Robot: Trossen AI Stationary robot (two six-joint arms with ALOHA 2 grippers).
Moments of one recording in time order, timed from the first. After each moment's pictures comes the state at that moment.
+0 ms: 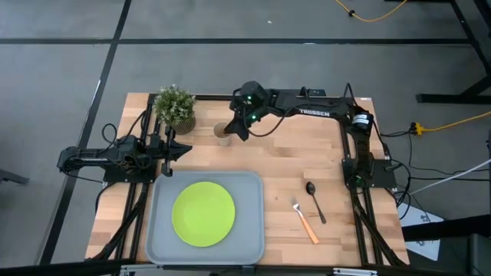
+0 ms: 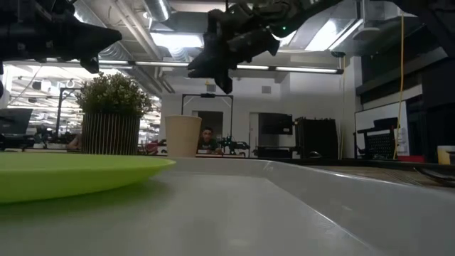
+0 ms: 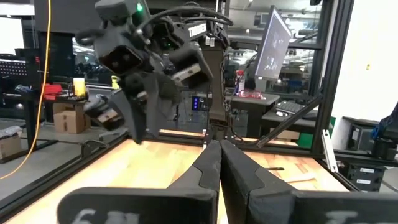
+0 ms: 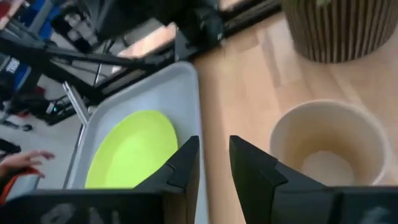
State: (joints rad) left arm 0.04 0.01 0.01 0.25 -0.07 -0.08; right arm -0.34 1.99 1.66 -0.27 -0.60 0.26
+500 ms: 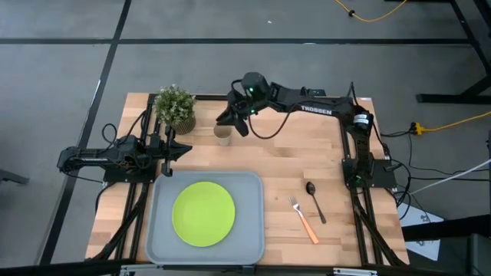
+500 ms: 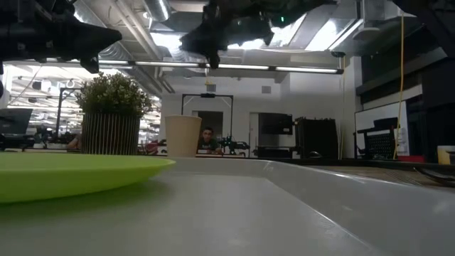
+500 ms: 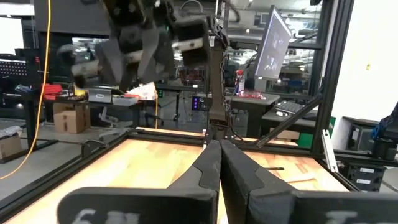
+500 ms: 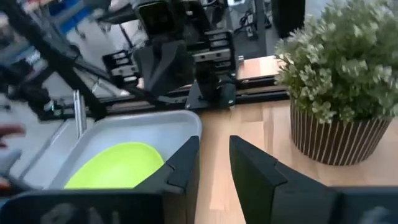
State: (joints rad) left arm 0.04 0.01 0.01 0.25 -0.07 -0.08; right arm -0.35 1.99 1.77 -0.22 -0.63 0.03
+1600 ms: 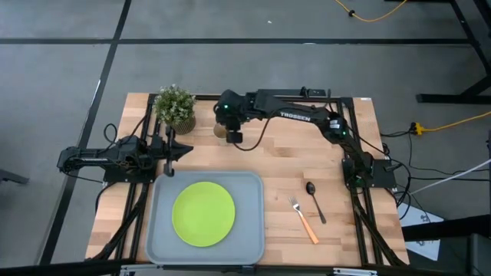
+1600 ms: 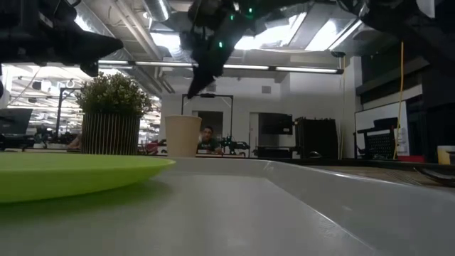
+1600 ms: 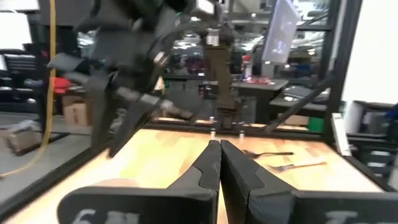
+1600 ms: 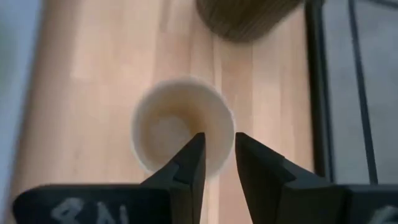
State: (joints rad) left arm 0.04 0.01 0.01 0.19 -0.10 -0.03; right arm -0.24 2.27 2.22 -0.87 0.04 -0.37
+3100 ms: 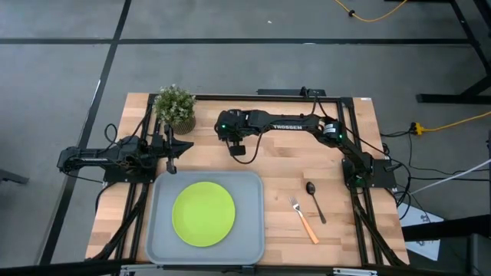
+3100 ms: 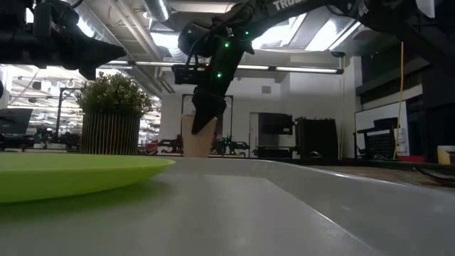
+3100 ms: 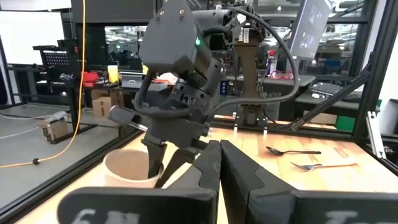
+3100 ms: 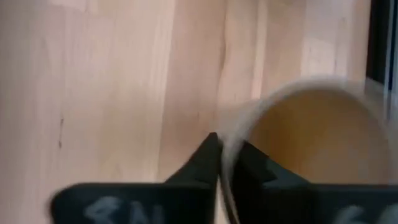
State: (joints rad) left arm 0.04 0.01 0.01 0.17 -0.19 -0.02; right arm -0.18 2.31 2.02 -0.77 0.18 -0.39
